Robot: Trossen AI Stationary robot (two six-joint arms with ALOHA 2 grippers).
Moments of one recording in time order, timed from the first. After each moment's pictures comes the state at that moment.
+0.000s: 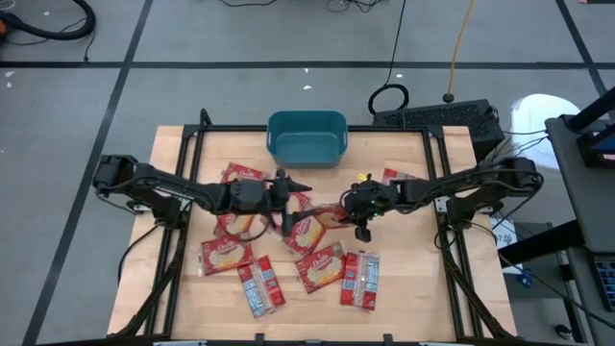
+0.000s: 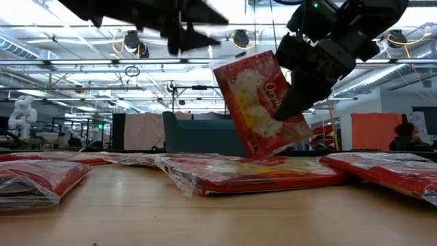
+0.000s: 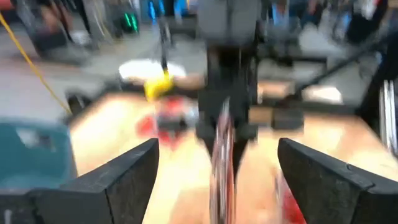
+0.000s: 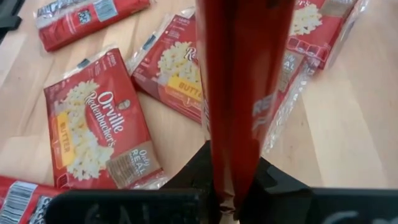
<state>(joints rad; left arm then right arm) -0.08 1.45 0.79 0.46 -0.18 -0.08 -0.03 1.41 0.62 0.04 -0.16 0.11</state>
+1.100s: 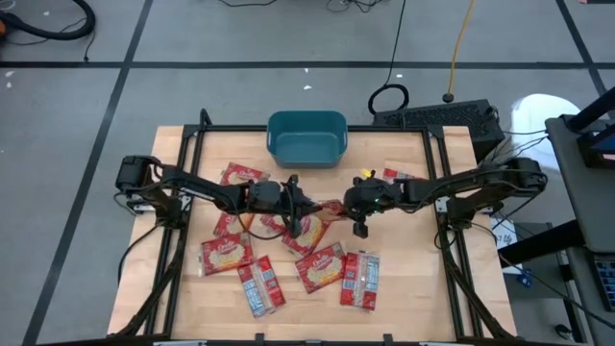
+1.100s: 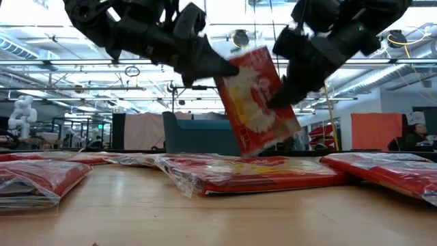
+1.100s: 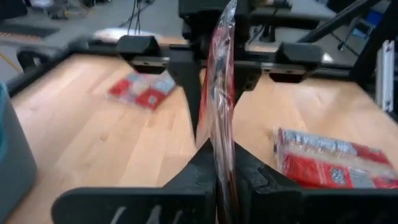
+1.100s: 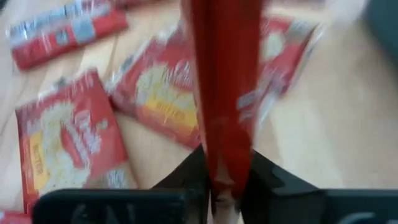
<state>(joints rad) -0.02 1.64 0.79 0.58 -0.03 -0.08 -0.03 1.35 0.62 0.07 -0.04 0.10</state>
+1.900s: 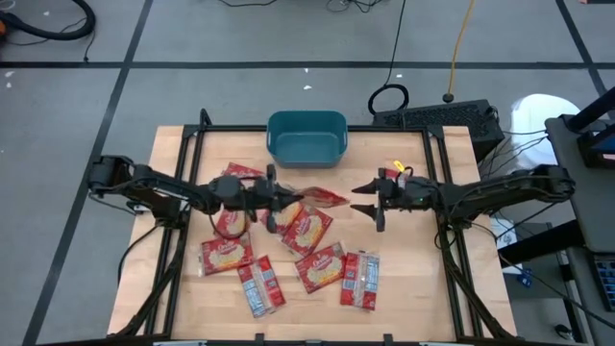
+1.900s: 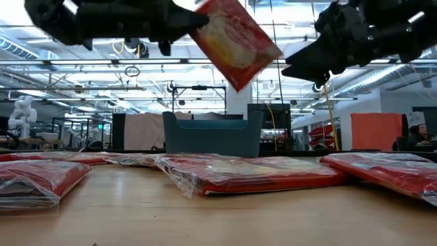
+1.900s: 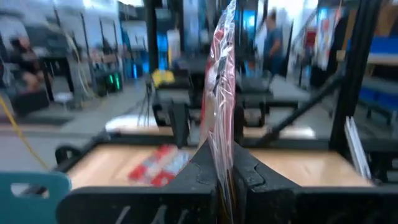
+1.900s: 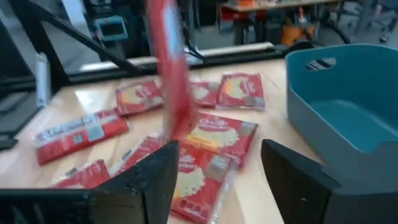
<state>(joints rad) -0.03 1.39 0.55 0.95 -0.05 0.02 -0.02 1.01 0.28 0.54 0.08 0.13</state>
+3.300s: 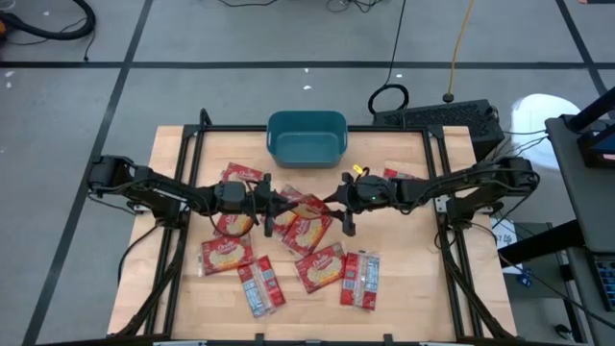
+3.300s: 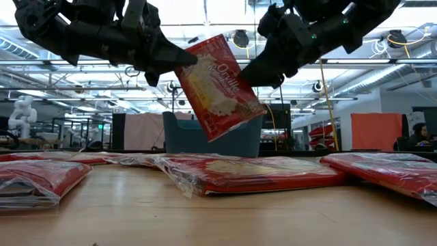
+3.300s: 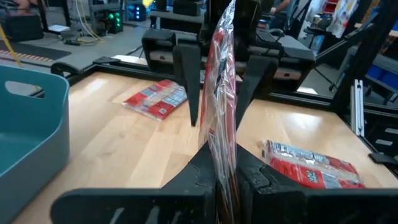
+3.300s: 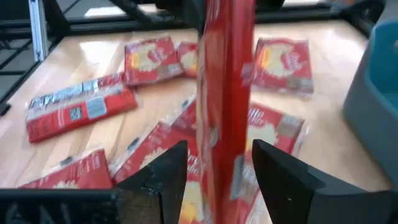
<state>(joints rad) -0.03 1.39 0.47 0.79 -0.07 -0.15 -0.02 1.44 0.69 0.30 -0.03 0.06</state>
